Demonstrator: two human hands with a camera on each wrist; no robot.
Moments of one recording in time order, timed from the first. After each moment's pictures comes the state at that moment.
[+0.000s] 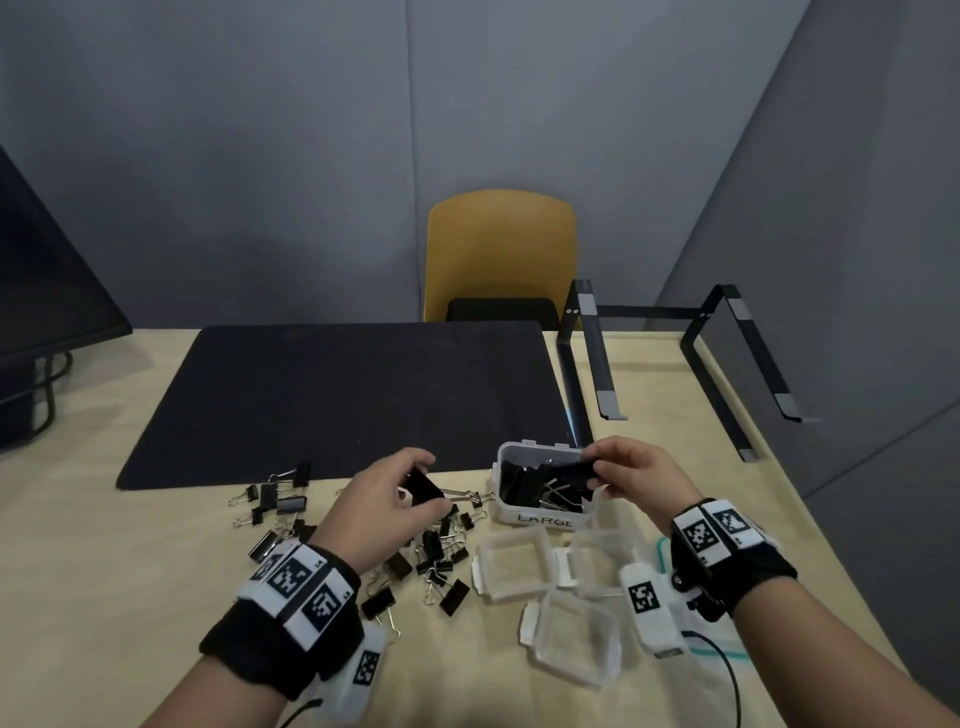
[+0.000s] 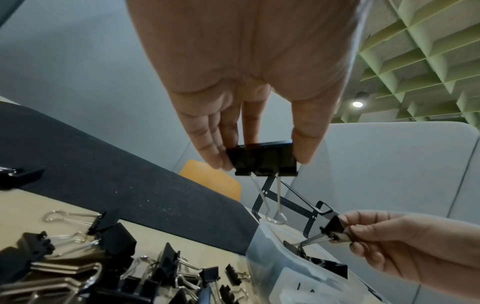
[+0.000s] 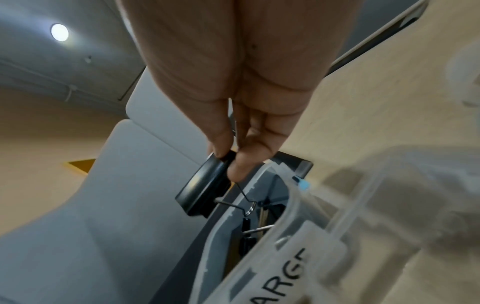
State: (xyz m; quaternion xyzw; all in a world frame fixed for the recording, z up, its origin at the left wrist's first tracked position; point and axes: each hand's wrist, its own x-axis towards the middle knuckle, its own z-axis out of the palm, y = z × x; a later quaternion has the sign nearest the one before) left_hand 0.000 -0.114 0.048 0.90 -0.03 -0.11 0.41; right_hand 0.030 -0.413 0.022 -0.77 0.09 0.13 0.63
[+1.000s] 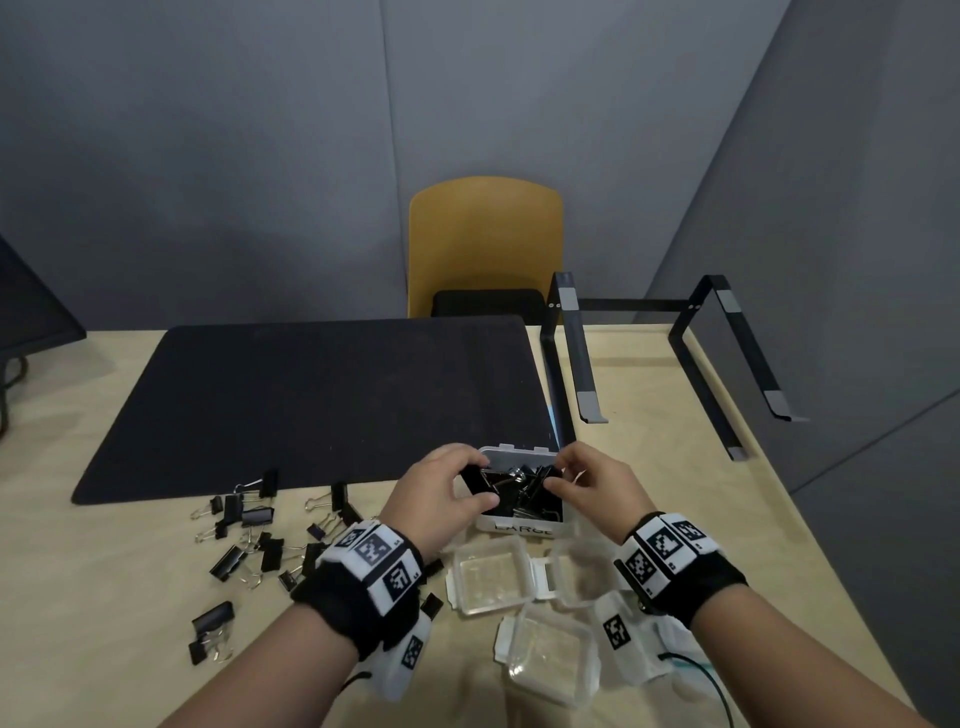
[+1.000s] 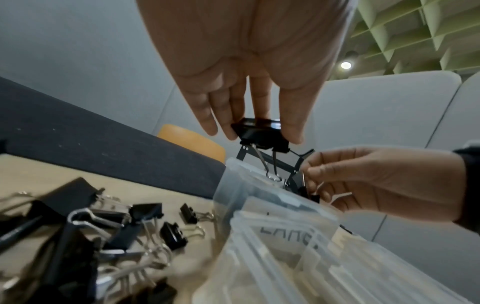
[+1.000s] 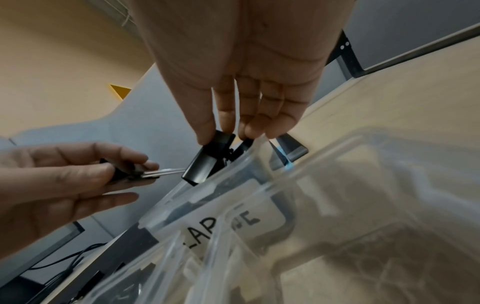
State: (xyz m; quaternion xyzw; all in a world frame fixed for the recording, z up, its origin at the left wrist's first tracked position) left_hand 0.034 -0.187 0.017 0.90 -0.09 -0.09 0.41; right_hand 0.036 -0.406 0.001 -0.91 0.04 0.07 0.41
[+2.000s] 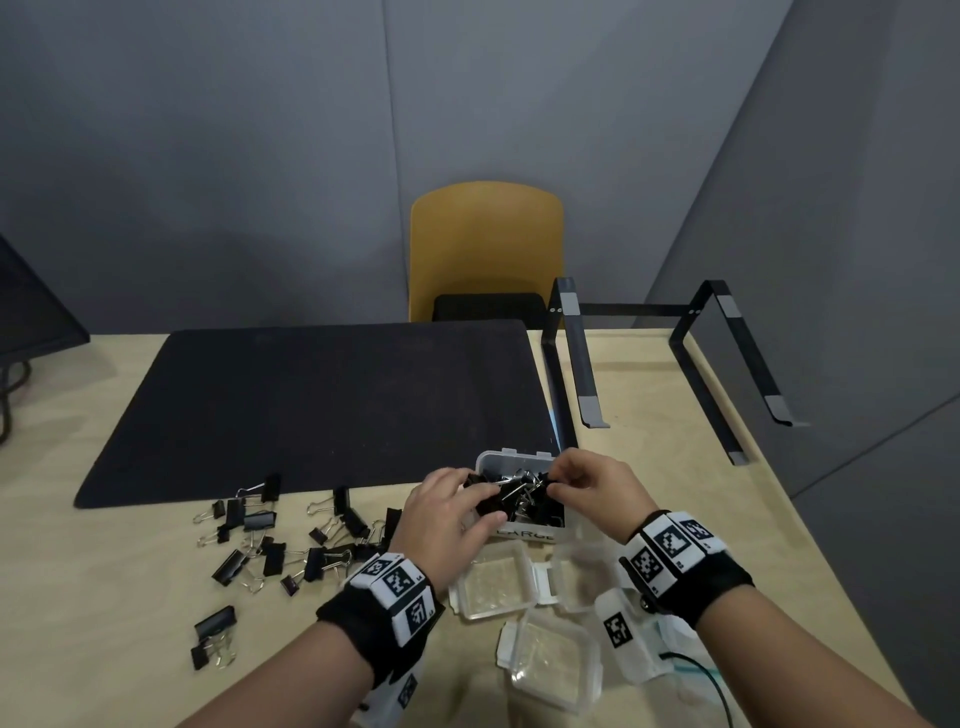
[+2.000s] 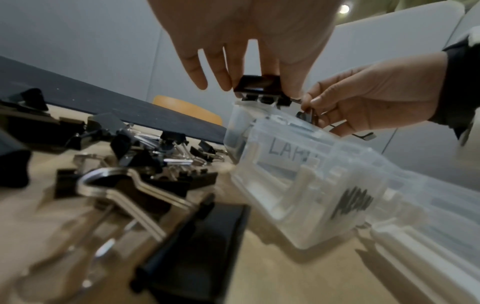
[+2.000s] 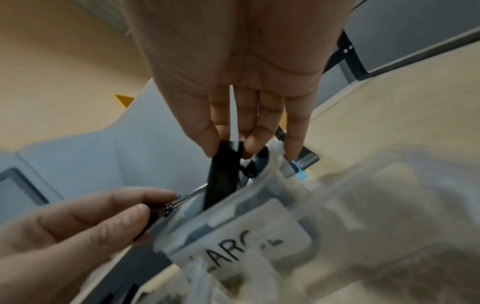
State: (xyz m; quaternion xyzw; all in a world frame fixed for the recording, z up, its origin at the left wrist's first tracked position) left_hand 0.020 -0.191 -0.021 0.94 -0.14 -0.03 0.29; right_hand 0.039 -0.406 0.007 -0.91 0.01 0.10 0.40
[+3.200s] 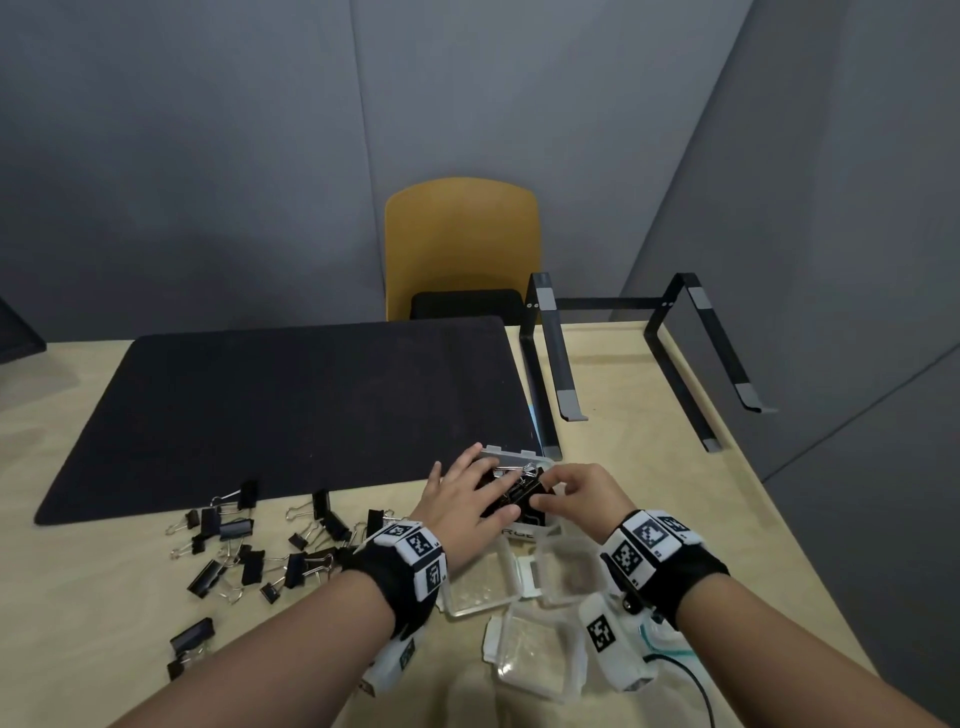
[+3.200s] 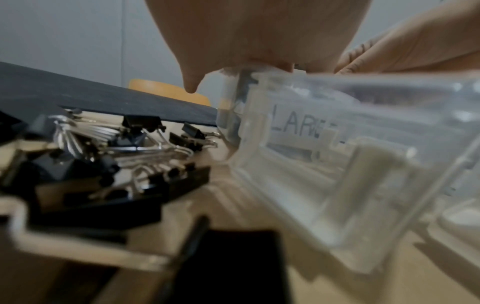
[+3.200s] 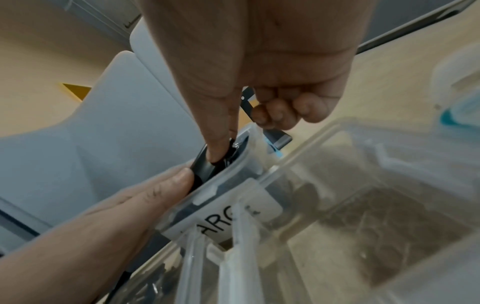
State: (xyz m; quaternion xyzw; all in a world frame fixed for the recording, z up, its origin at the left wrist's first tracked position) left_hand 0.047 -0.219 -0.032 0.93 -0.25 -0.17 0.20; right_hand 0.029 -0.405 0.001 -0.89 0.11 0.15 0.42
